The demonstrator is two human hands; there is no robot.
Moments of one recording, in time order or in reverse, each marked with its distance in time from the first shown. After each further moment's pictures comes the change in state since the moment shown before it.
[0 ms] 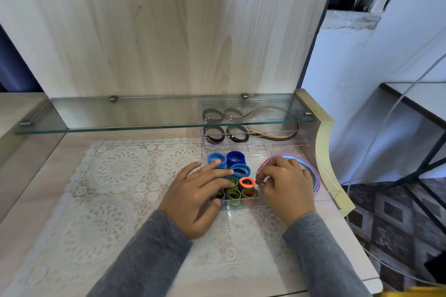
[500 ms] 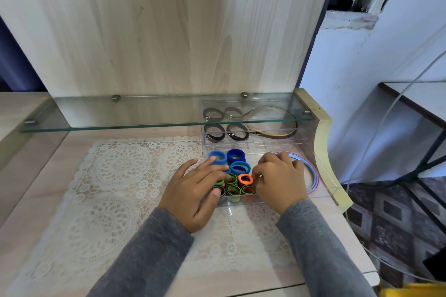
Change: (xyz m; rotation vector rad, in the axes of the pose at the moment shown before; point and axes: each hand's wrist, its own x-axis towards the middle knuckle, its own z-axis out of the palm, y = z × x) left_hand -0.003 -0.001 0.001 0.037 0.037 -0.070; right_hand 0.006 -0.014 -0.007 -0.180 -0.108 -0.095
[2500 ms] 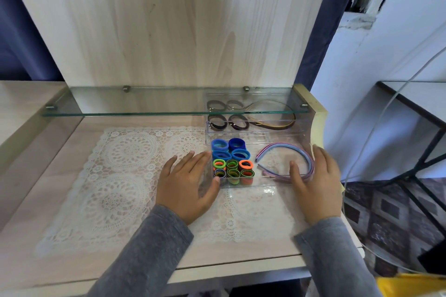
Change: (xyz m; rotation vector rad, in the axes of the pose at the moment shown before) left_hand -0.025 0.022 -0.002 0.284 -0.008 -0.382; right_hand -0.039 0.071 0.042 0.426 0.612 0.216
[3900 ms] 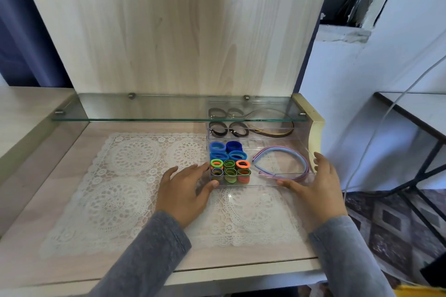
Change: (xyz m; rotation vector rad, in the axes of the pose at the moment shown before) left_hand 0.001 -0.003 -0.002 -0.146 -0.087 -0.118; right_hand 0.011 0.008 -0.013 0.124 -0.223 0.115
